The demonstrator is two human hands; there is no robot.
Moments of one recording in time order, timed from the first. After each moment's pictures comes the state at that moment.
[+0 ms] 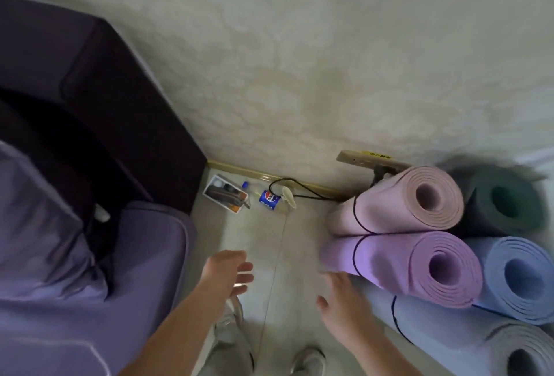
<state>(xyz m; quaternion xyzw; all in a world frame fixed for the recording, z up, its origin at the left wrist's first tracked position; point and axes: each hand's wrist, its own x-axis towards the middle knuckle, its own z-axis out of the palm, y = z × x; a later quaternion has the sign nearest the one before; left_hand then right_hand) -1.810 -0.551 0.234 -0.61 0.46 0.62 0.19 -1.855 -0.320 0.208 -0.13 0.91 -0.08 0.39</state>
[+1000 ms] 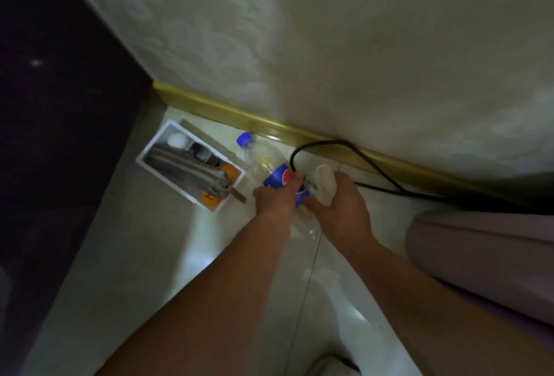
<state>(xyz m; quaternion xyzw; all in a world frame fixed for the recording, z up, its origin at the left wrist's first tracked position) -2.001 -0.580 -0.251 -0.64 0.42 0.63 0.13 -2.034 -0.469 -0.276 -0.02 0.92 -0.28 0.27</state>
